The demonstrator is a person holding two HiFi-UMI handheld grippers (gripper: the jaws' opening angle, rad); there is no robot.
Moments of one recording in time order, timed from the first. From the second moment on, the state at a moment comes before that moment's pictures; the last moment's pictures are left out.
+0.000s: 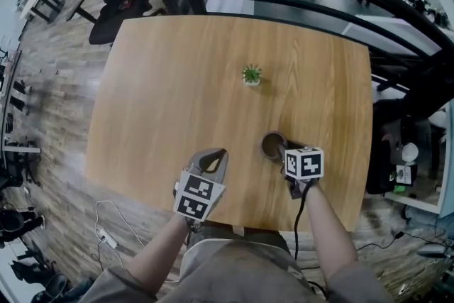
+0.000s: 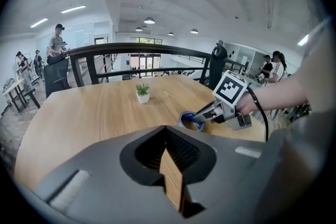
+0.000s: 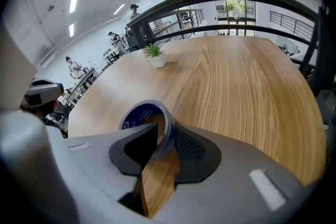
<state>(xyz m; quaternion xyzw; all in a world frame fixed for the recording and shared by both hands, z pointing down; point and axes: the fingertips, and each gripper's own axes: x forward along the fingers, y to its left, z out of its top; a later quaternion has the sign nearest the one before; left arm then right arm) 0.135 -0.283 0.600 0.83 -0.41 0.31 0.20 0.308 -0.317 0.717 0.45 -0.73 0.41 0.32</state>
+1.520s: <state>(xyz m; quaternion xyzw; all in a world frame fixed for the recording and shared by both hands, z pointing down) 0.112 -0.280 0.327 0.89 -0.45 0.13 -0.01 0.338 -0.267 0.357 0.58 -0.80 0.13 0.11</state>
